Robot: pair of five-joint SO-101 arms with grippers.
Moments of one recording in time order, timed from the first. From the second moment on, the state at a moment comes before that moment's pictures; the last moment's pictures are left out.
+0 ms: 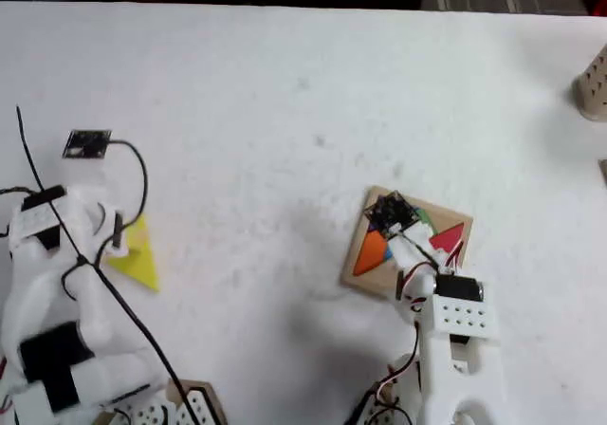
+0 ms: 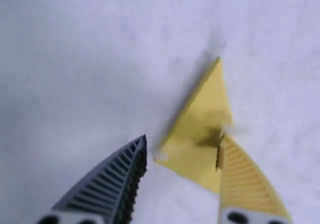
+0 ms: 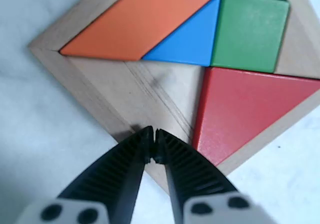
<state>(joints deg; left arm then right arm) -31.9 -9.2 42.9 56.5 -19.2 4.0 -48.5 77.8 51.7 43.1</state>
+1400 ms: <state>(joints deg) -31.9 -29.1 66.5 49.5 -10.5 4.0 -48.5 77.8 51.7 45.1</state>
